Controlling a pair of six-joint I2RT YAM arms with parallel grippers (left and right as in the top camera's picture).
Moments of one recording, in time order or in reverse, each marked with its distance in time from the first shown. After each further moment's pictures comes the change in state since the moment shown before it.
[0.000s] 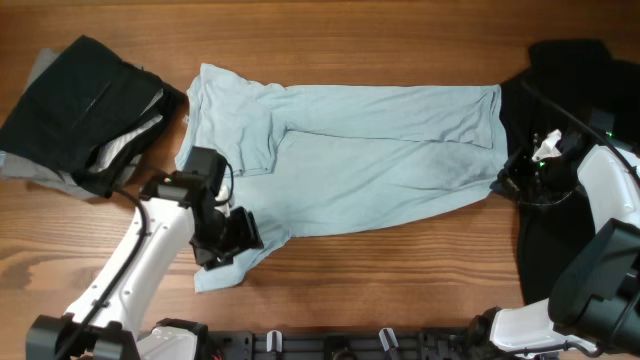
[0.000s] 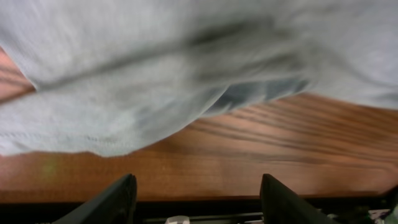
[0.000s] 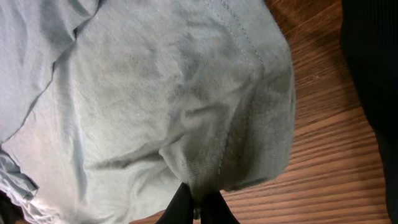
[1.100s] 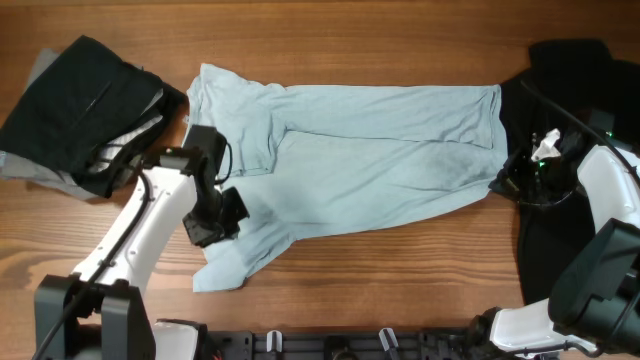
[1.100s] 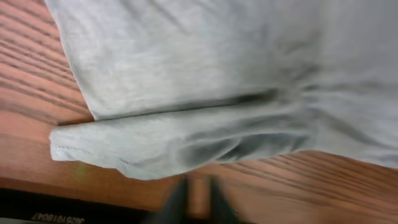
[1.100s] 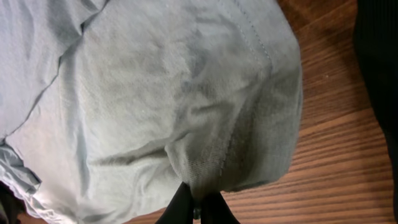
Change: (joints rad) left arm 0.031 0.146 0.163 -0.059 -0.141 -0.060; right arm 0.000 0.000 0.000 -0.002 -0.018 -0.018
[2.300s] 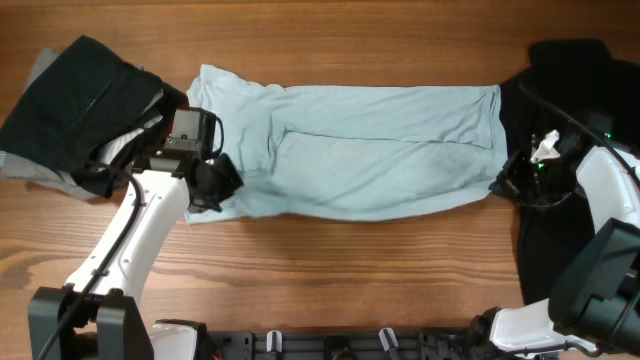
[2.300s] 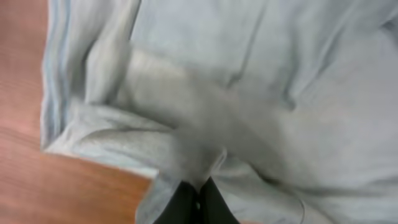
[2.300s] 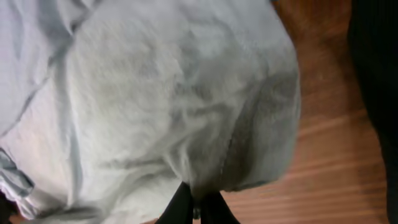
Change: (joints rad) left arm 0.034 -0.033 -0.011 0.346 -0.122 -0.007; right arm 0.000 0.000 -0.012 0.020 0.014 -0.007
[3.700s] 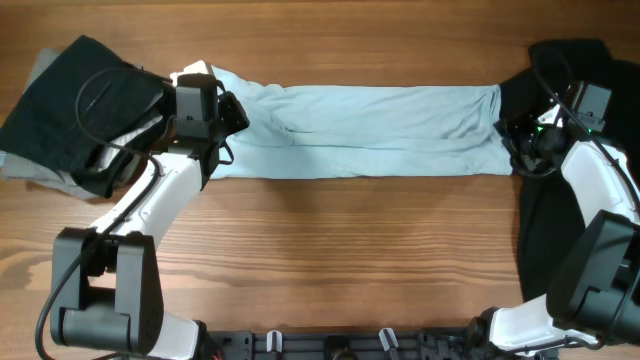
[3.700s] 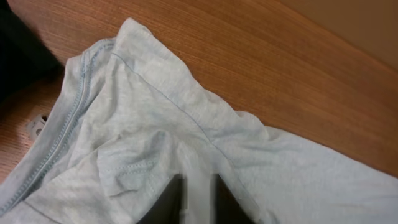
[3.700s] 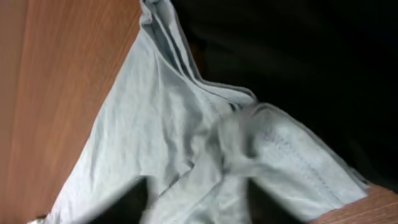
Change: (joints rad) left arm 0.000 0.187 -0.001 0.784 -0.078 0.114; right arm 0.074 0.028 -0.006 0.508 0.035 0.394
